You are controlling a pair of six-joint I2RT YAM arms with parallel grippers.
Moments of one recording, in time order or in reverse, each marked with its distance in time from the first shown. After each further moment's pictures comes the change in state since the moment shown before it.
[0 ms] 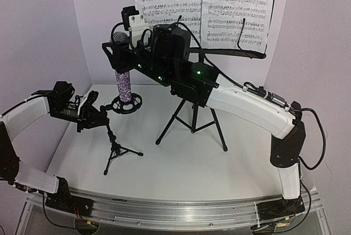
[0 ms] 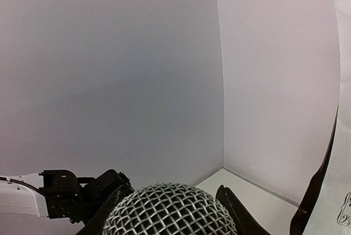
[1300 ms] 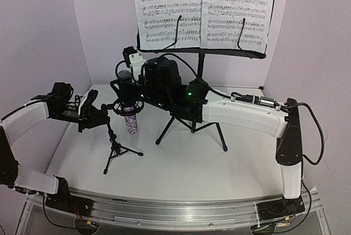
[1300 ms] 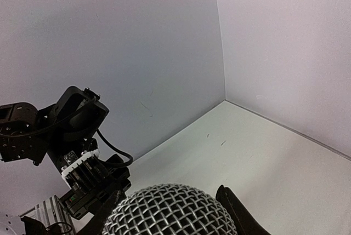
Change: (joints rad) left arm 0.001 -0.041 -0.071 0.173 0.009 -0.168; right arm -0.022 -0.051 -0.351 0.028 -0.037 0.160
